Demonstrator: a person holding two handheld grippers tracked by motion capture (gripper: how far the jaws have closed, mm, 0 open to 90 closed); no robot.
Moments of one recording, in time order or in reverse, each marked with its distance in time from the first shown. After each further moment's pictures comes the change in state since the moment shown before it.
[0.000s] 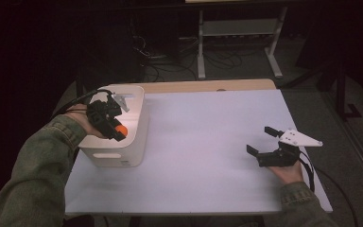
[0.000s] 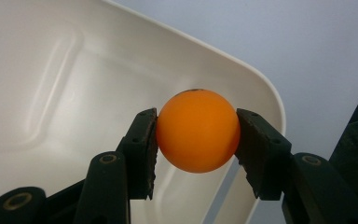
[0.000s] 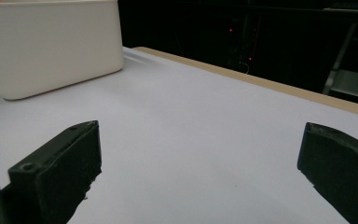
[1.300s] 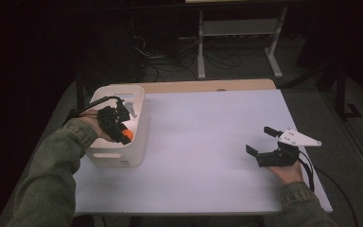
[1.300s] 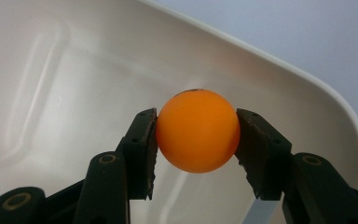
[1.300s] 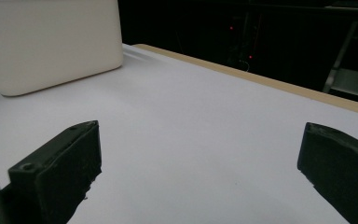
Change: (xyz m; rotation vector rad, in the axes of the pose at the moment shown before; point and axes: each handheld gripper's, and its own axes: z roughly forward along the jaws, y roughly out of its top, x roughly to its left) left arm 0.009 0.005 0.039 0.038 -0.007 0.010; right arm 0.000 -0.001 0.002 0.009 0.001 -0.006
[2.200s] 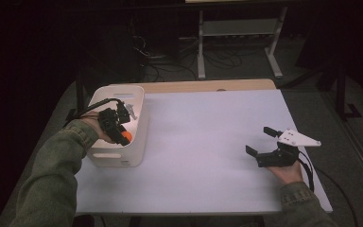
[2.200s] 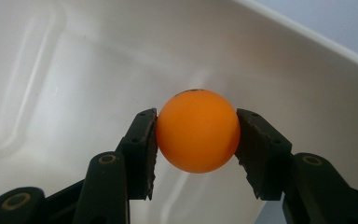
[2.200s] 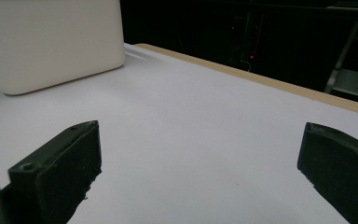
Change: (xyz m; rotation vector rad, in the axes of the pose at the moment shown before) left arm 0.004 -0.004 0.009 0.033 0.008 -0.018; right arm 0.001 0.000 0.000 0.002 0.005 -0.006
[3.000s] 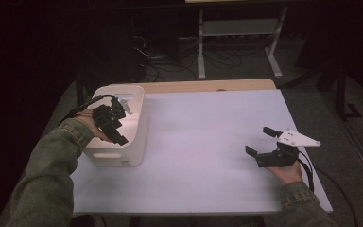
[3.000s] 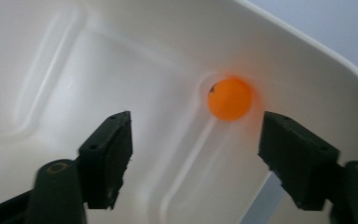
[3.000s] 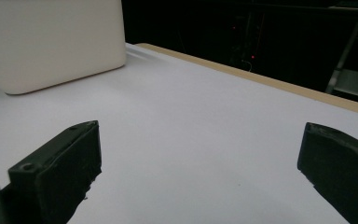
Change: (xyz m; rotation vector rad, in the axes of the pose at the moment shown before) left arm 0.002 -0.006 -0.017 -0.037 0.017 -0.076; right arm 0.001 0.000 0.000 0.002 0.004 -0.001
